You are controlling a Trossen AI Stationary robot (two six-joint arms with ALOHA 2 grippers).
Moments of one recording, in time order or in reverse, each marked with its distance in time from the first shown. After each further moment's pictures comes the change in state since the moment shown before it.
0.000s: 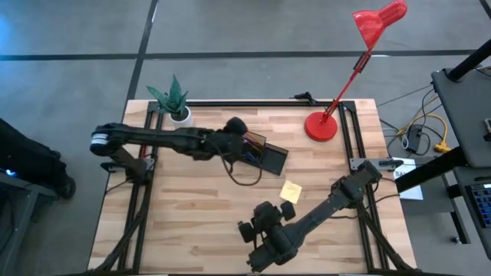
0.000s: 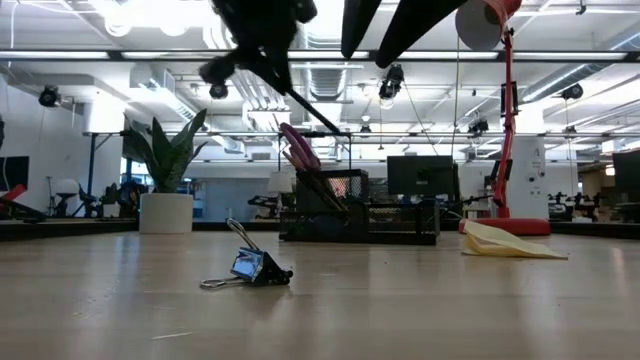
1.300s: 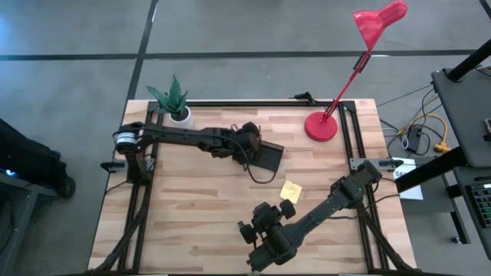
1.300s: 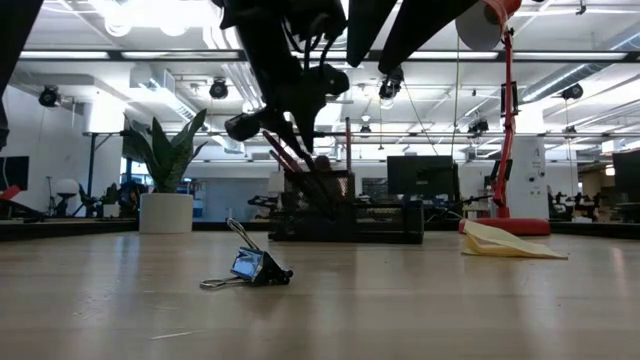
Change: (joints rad) left arm 0.093 0.241 0.043 0.040 0.145 0.037; right arm 0.002 0.003 -0.012 -0.007 -0.008 -0.092
